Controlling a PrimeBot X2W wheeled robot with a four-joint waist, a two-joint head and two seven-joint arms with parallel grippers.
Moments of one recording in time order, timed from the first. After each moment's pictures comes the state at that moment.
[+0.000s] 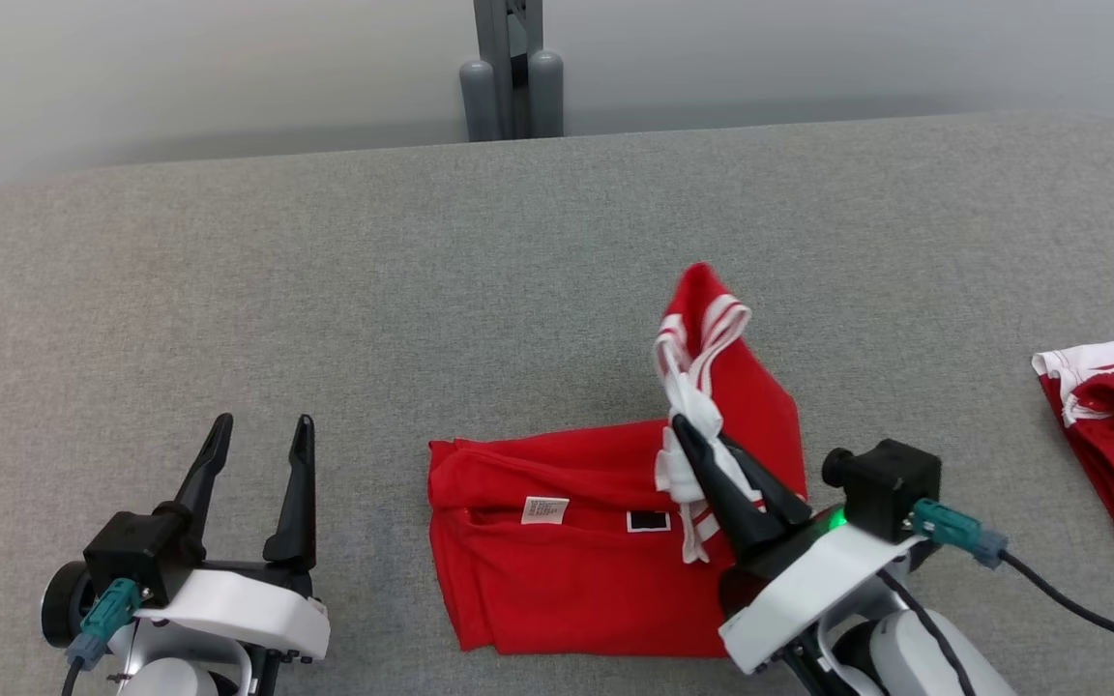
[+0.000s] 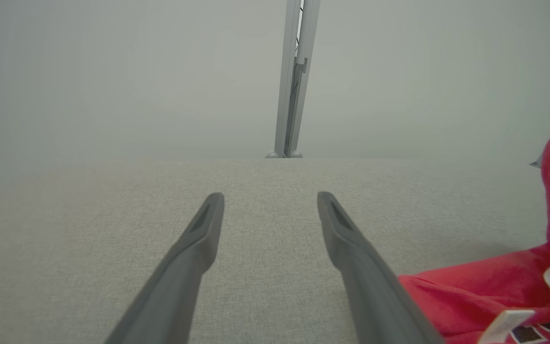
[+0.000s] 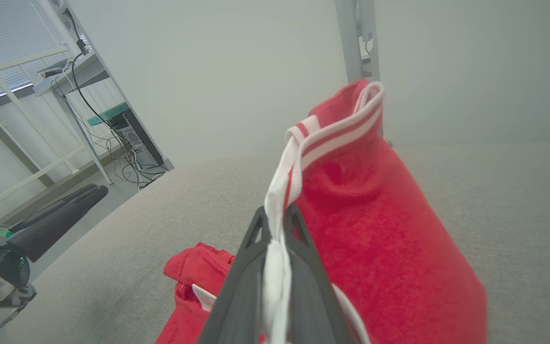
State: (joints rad) left arm -0.12 0.32 -0.34 0.13 -0.51 0.19 -0.25; right arm -0.22 -0.07 0.40 0.12 0.43 0.13 -0.05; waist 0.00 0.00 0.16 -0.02
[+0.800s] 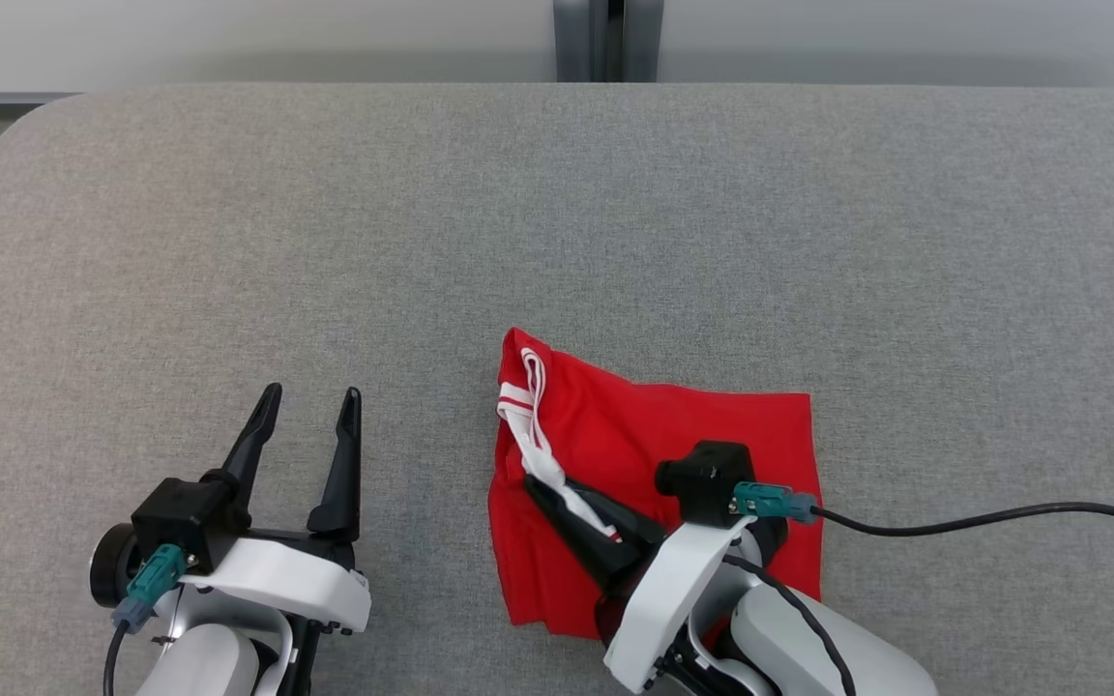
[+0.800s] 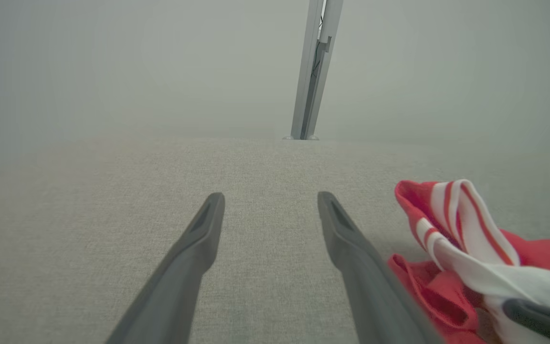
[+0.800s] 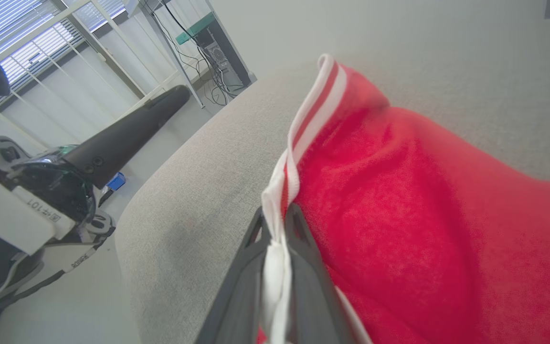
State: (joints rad) left arm -0.19 0.27 -0.39 0.18 -0.50 0.16 -0.26; right arm -0.51 -0.05 0.89 0.48 0.75 0.13 -0.15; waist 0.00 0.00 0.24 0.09
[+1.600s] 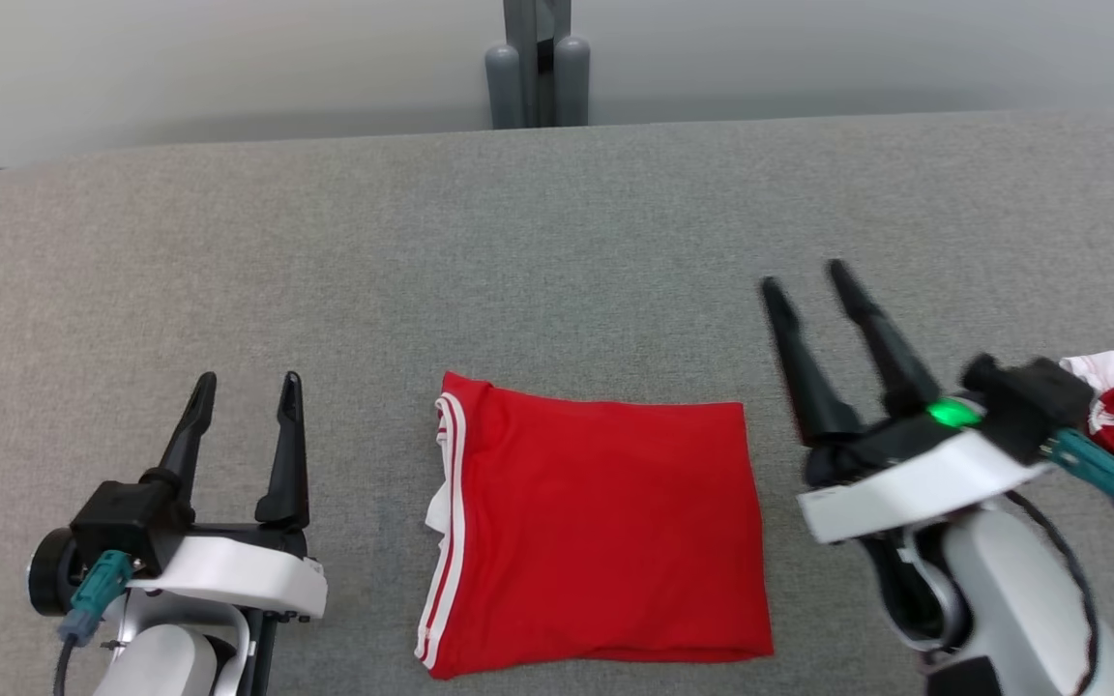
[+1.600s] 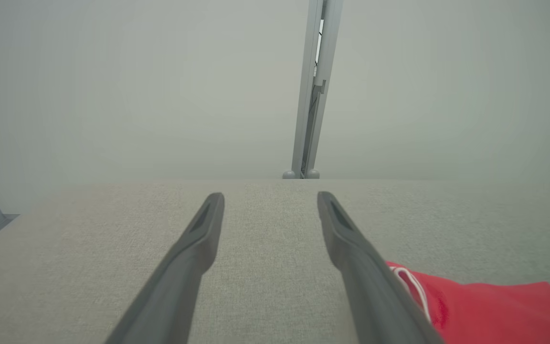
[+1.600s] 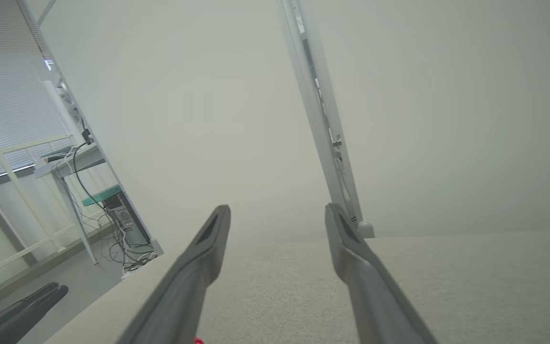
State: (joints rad) left arm -0.17 0.29 -0.33 0.13 -0.49 0.22 -0.26; right arm -0.39 -0.10 0.38 0.21 0.54 0.13 -0.26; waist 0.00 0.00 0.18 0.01
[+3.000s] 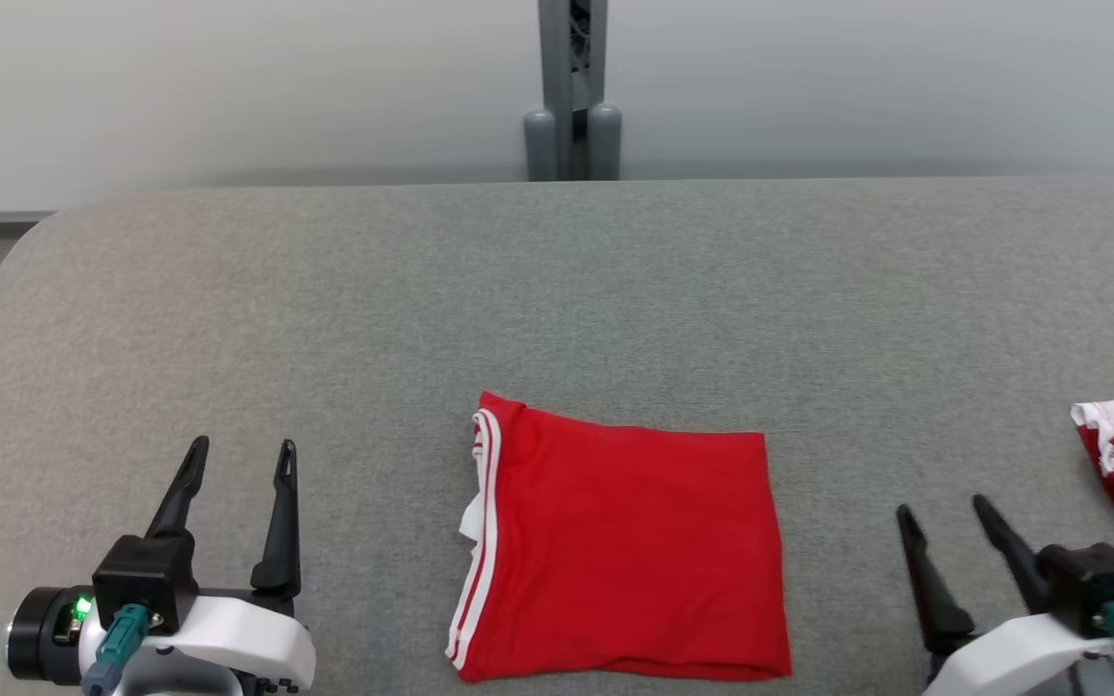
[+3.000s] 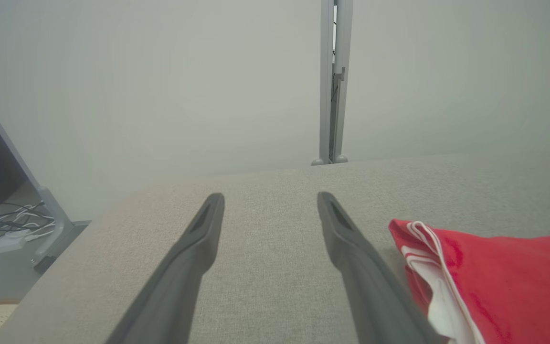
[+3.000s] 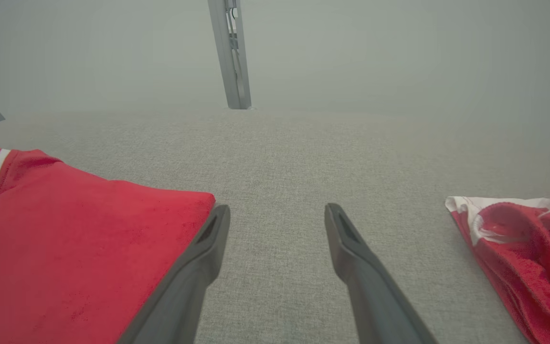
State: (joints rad) left arm -0.05 0.38 -0.36 0.01 -0.41 0.33 -0.17; right arm 0.07 -0.05 -0.03 0.01 0.12 0.13 0.05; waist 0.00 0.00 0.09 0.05
